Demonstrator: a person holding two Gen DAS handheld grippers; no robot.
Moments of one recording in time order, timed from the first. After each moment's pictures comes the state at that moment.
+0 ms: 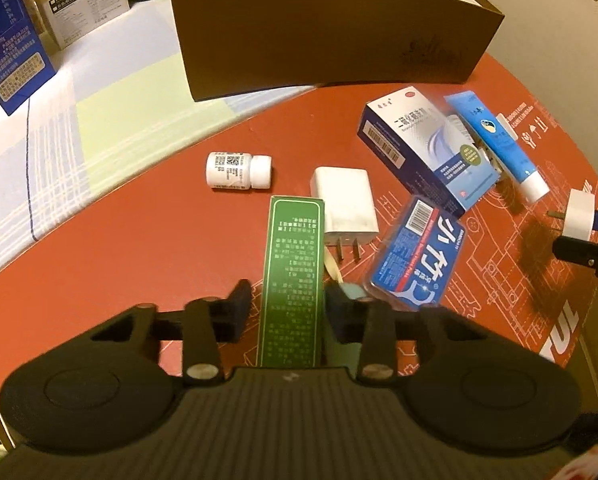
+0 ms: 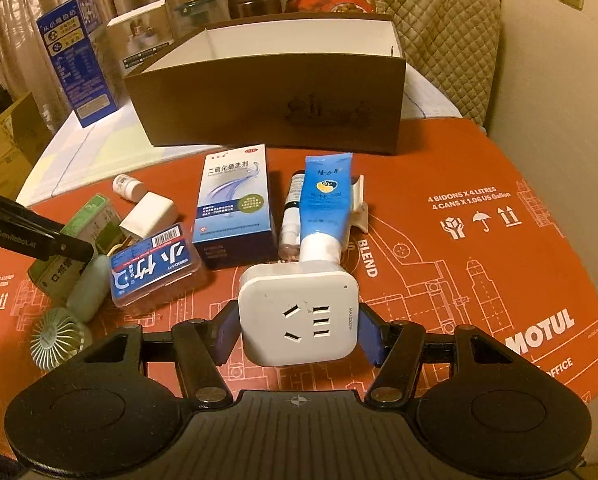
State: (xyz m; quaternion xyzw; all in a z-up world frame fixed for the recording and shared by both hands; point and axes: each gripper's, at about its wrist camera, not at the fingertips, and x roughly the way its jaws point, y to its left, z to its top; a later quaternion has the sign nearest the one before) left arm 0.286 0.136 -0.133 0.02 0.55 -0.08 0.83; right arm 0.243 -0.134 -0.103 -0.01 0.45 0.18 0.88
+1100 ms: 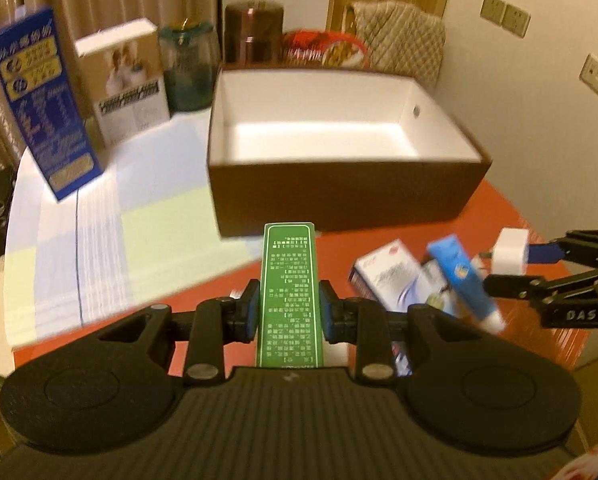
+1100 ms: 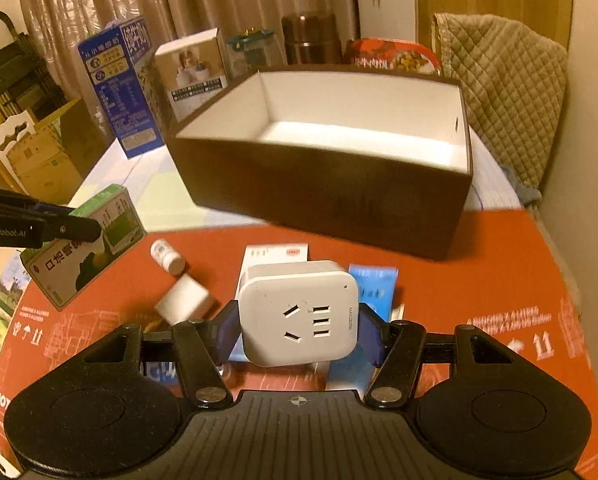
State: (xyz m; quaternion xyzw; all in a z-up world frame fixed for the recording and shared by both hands) left arm 0.302 0.124 -0.032 -0.02 0.43 -0.04 0.90; right arm 0.325 -0.114 -0.051 -0.02 0.41 0.27 0.87
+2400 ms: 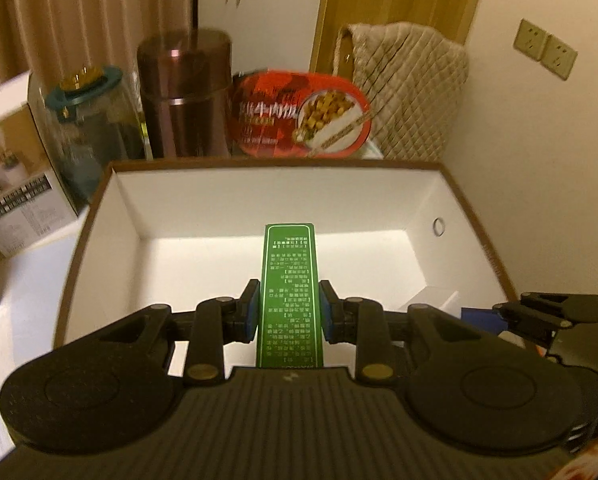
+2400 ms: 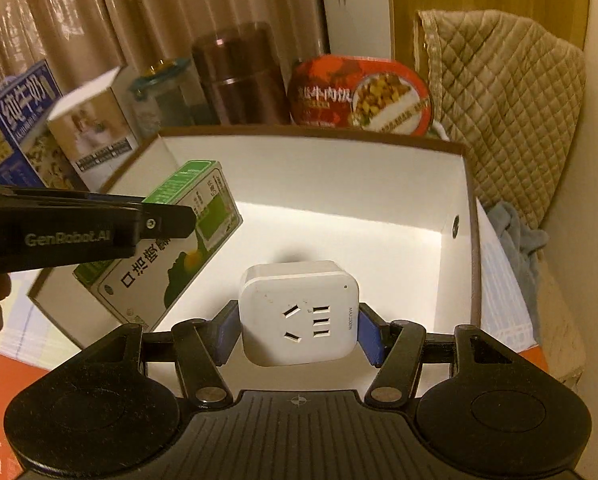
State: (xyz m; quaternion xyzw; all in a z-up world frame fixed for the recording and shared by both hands) left arm 0.554 0.060 -0.057 -0.04 0.42 -0.04 0.90; right arm 0.553 -0.087 -0.066 -0.01 0.44 0.24 0.86
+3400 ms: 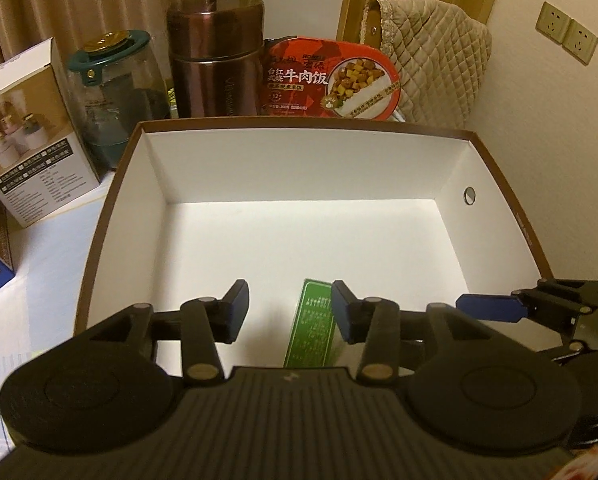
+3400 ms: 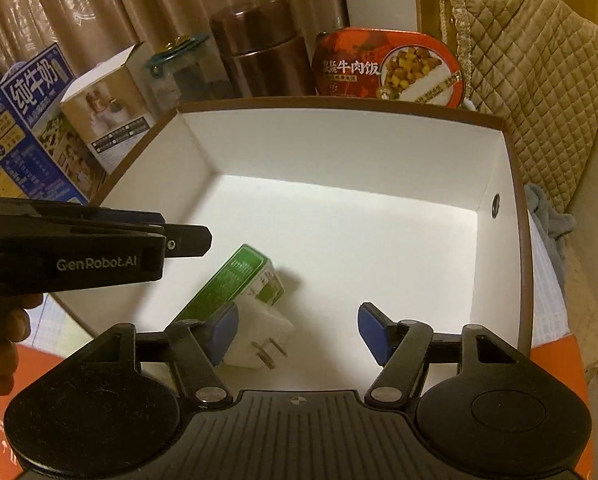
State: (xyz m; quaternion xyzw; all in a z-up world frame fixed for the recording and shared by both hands) left arm 0.544 0.083 -0.061 -0.03 0.45 -0.01 0.89; right arm 0.549 -0.075 -0.077 0.00 0.46 0.27 0.85
